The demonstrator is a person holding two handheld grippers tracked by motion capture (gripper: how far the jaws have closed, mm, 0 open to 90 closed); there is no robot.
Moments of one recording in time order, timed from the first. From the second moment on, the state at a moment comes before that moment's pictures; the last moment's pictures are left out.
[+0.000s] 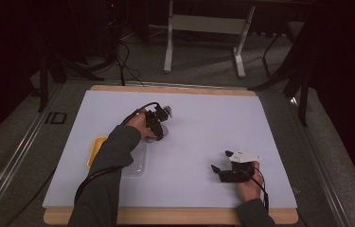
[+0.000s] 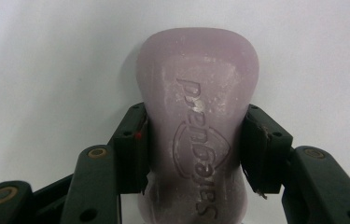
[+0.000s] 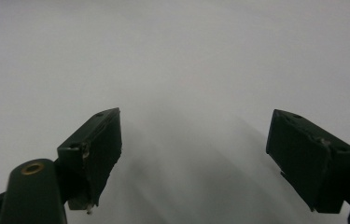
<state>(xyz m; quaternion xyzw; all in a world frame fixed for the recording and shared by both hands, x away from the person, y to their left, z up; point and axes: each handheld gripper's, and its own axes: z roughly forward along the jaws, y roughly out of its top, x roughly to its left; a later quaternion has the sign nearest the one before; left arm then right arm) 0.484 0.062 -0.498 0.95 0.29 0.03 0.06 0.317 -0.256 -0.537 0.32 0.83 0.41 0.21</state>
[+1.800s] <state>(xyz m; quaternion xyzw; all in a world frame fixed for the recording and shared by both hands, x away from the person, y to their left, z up) 0.479 0.072 -0.478 0.94 0.33 0.03 0.07 0.317 -0.255 -0.537 0.31 0.83 0.41 0.21</state>
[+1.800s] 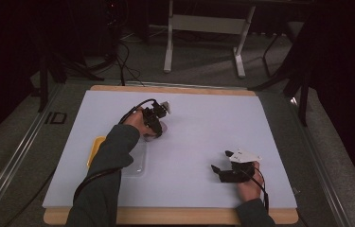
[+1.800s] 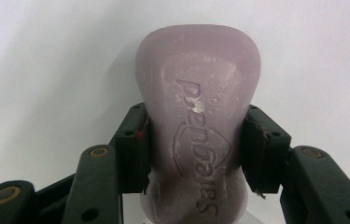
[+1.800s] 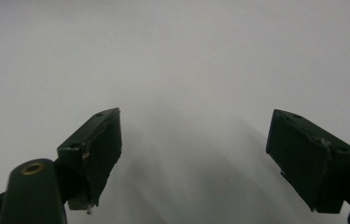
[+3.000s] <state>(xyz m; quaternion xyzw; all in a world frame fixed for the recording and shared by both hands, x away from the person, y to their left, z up) 0.451 0.106 -0.453 0.93 0.37 0.05 0.06 0.316 -0.256 -0.537 0.32 0.83 0.41 0.21</state>
